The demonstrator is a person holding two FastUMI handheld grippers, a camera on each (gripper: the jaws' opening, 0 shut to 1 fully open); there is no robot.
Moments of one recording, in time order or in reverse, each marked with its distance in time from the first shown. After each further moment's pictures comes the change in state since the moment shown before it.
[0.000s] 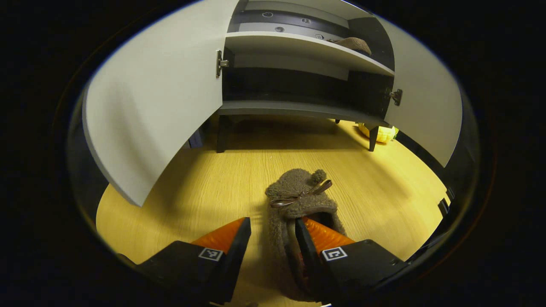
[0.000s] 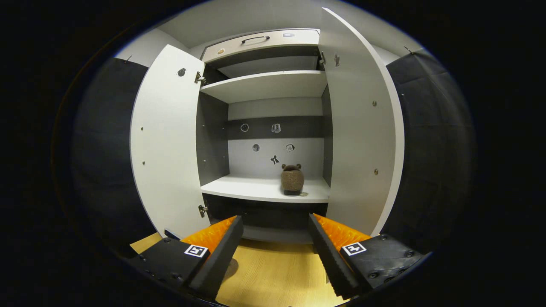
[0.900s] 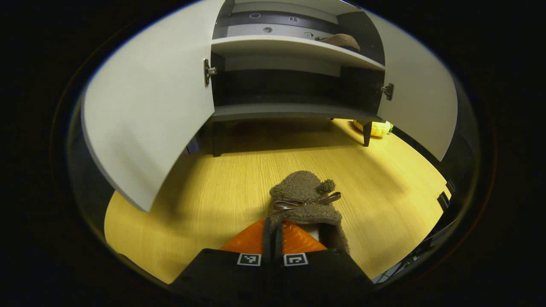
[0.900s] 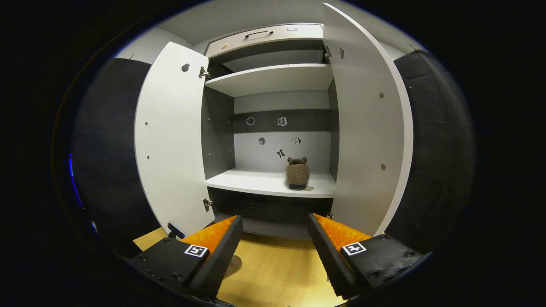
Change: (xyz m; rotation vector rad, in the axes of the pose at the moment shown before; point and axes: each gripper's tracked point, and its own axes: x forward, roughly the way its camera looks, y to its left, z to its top) left arm -0.036 -0.012 0.021 0.068 -0.006 0.008; right arm -0.002 0.004 0.000 -0.002 0.037 0.064
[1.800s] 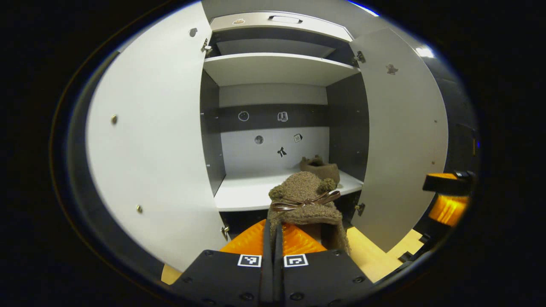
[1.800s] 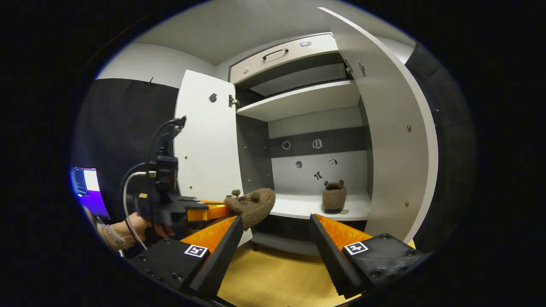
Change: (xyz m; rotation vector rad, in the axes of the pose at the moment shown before) left arm -0.148 -0.028 0.337 0.069 -0.413 0.034; right arm -0.011 0.032 0.059 0.088 -0.105 0.302
